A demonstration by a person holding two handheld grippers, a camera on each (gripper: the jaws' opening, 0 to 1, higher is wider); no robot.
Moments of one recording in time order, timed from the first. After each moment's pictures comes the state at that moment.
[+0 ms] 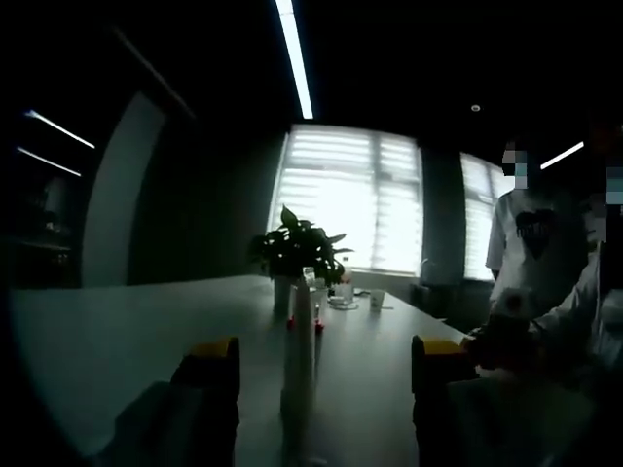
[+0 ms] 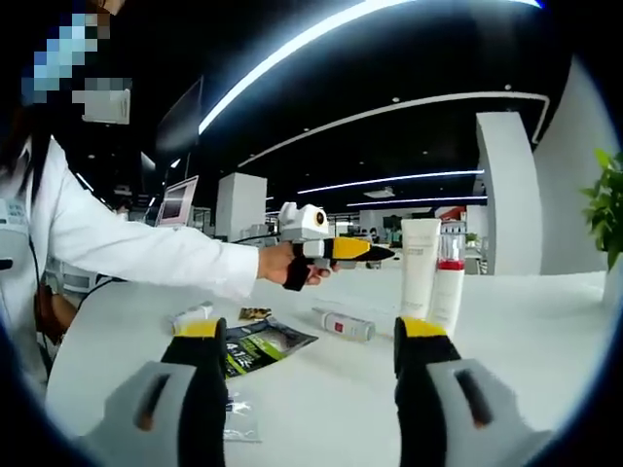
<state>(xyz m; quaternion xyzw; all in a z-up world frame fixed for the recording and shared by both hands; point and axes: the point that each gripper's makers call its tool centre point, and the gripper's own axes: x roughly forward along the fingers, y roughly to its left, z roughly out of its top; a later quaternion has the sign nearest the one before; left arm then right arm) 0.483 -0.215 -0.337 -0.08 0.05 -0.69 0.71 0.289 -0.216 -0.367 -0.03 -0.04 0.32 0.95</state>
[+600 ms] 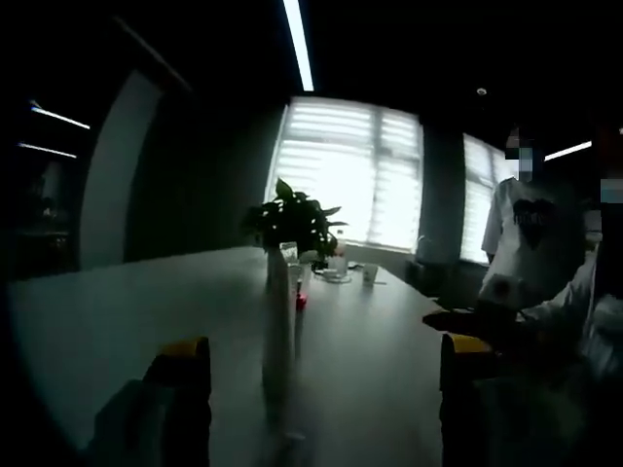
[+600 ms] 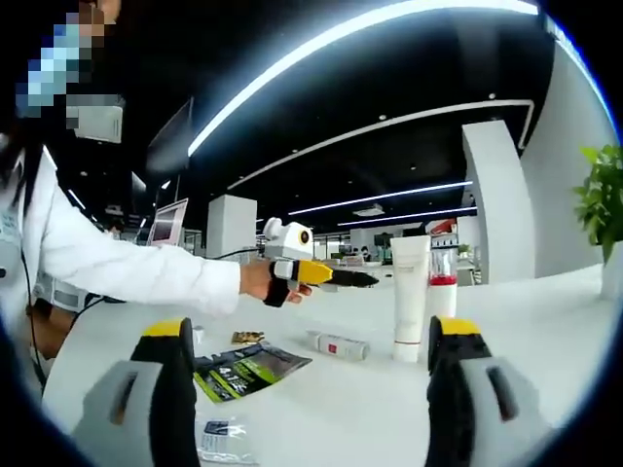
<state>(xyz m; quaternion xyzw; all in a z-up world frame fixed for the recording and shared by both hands) 0.457 -0.199 -0.348 -0.04 0.10 -0.70 0.71 0.297 -0.215 -0.352 0.01 -0.08 0.30 0.95</state>
